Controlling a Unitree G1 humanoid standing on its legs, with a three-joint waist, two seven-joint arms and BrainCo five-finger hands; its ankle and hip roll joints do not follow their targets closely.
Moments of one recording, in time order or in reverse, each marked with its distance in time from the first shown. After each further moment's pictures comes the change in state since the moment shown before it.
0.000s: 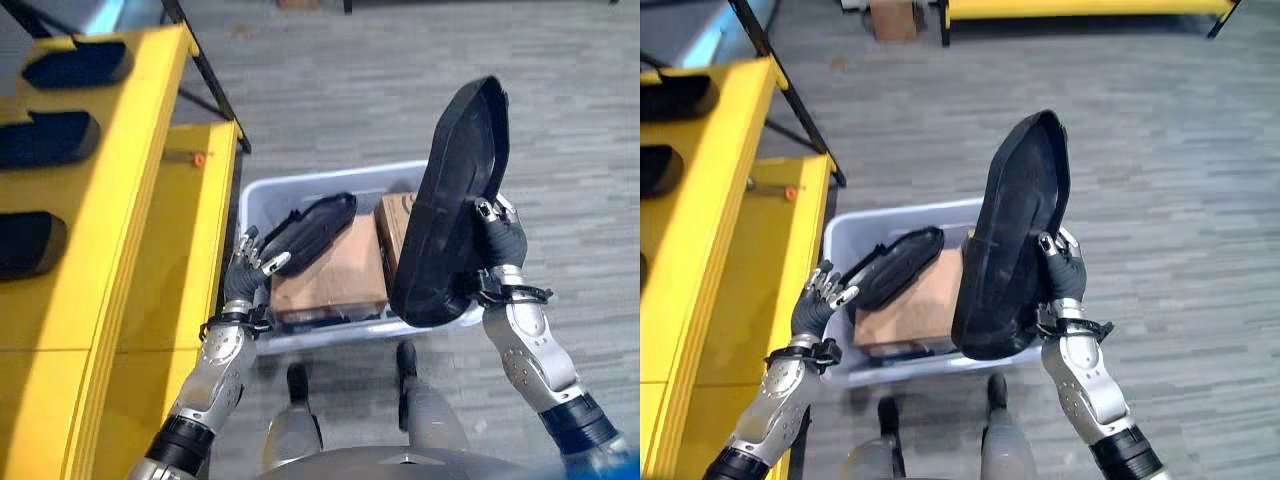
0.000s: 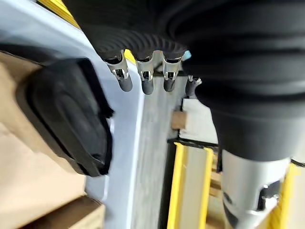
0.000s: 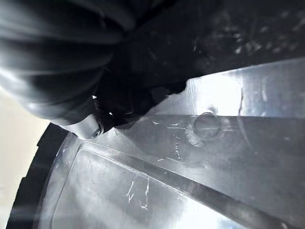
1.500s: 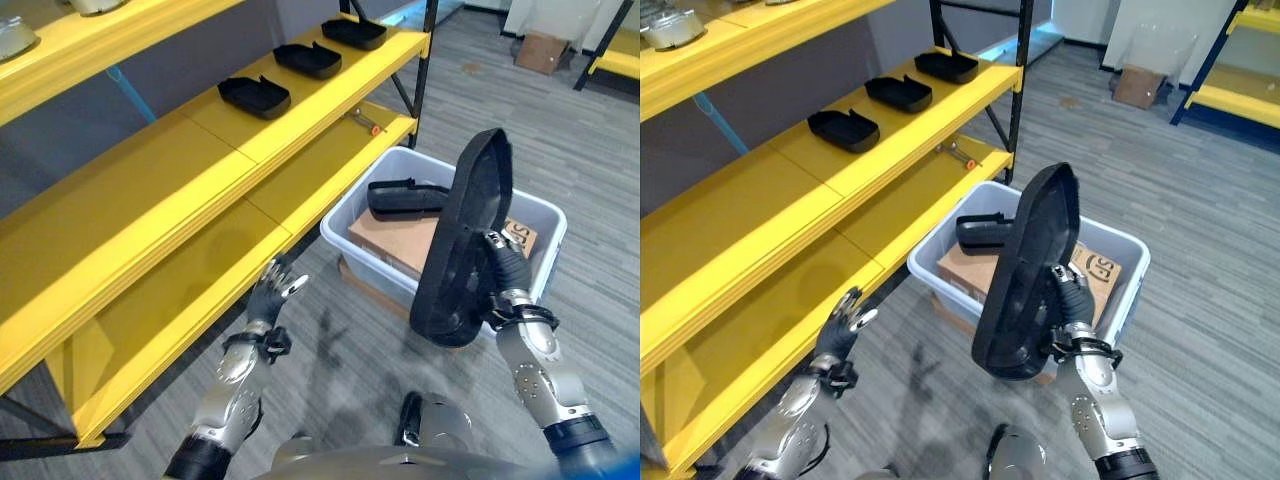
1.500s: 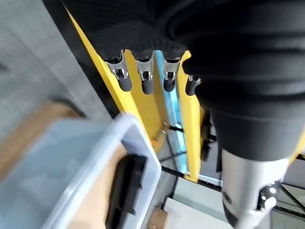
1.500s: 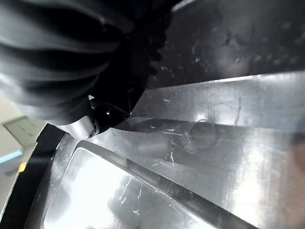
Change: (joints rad) left arm 0.065 -0.070 0.029 0.040 -0.037 0.057 -0.120; right arm 0.098 0.055 -0.097 0.111 0.050 0.087 0.125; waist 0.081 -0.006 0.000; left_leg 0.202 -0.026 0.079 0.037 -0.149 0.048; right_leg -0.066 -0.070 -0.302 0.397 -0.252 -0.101
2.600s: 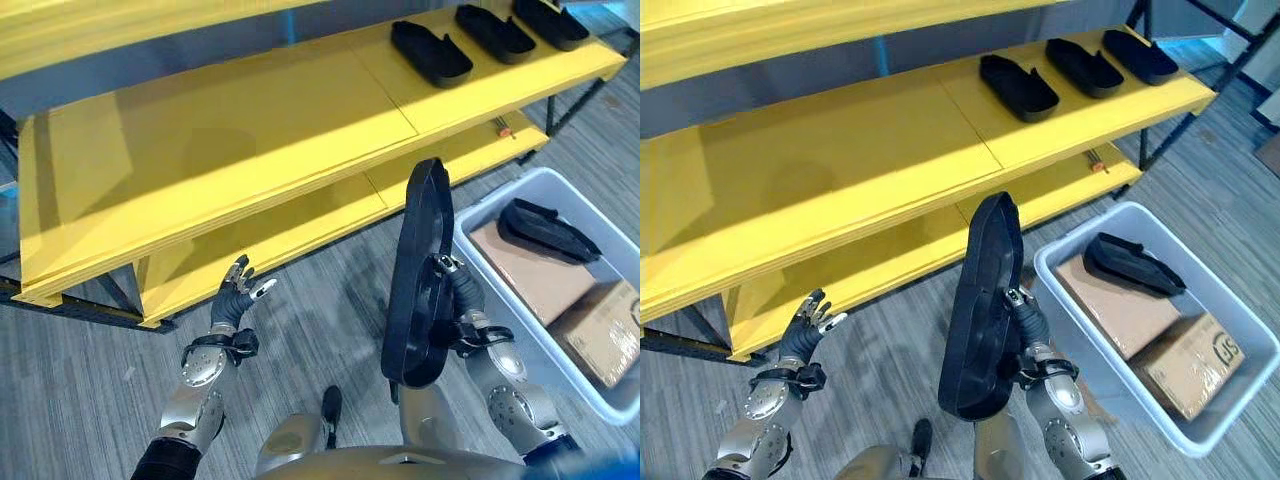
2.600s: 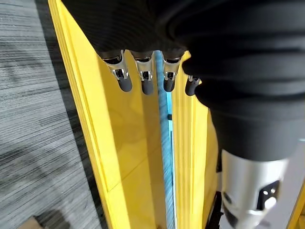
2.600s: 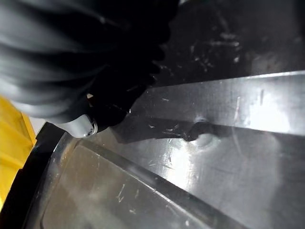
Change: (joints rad) left arm -0.013 0.055 0.048 0.054 0.058 -0.017 -0.002; right arm 0.084 0.062 0.101 -0.040 0.055 0.039 0.115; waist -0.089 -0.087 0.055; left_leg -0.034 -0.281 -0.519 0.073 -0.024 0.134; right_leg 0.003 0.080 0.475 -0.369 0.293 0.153
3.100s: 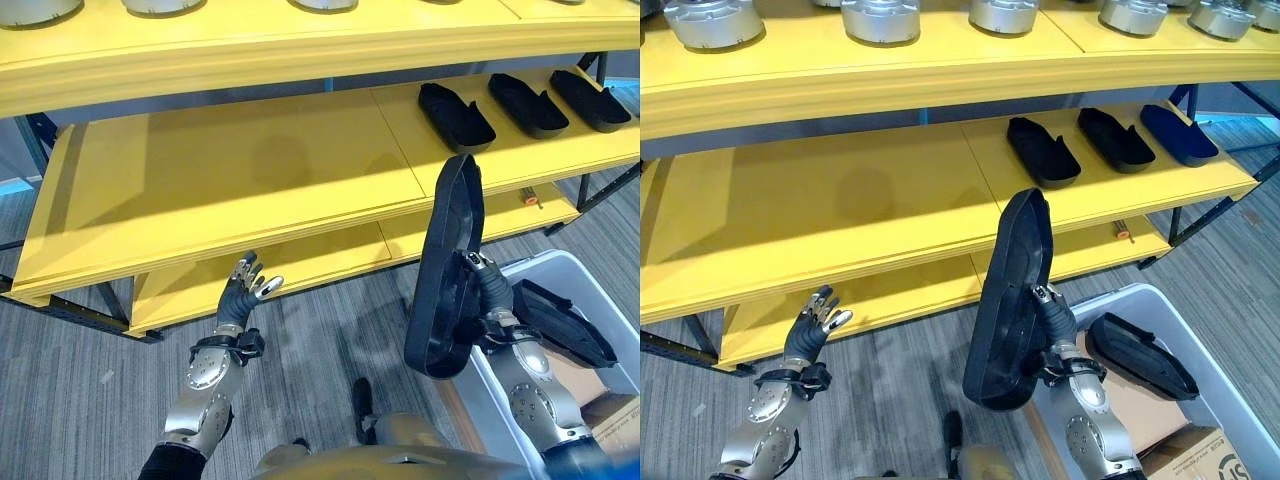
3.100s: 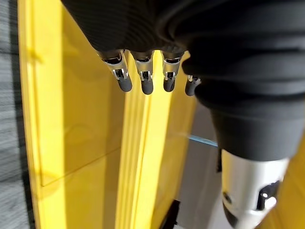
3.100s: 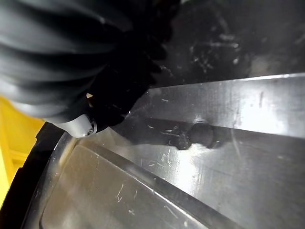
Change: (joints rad) left arm 0.015 -0.013 0.006 -0.068 -0.022 -0.002 -0.016; right arm -0.012 -0.041 -0.078 0.014 -0.006 0.002 0.014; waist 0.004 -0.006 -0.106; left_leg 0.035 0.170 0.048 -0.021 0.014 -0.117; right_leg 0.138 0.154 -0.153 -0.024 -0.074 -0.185
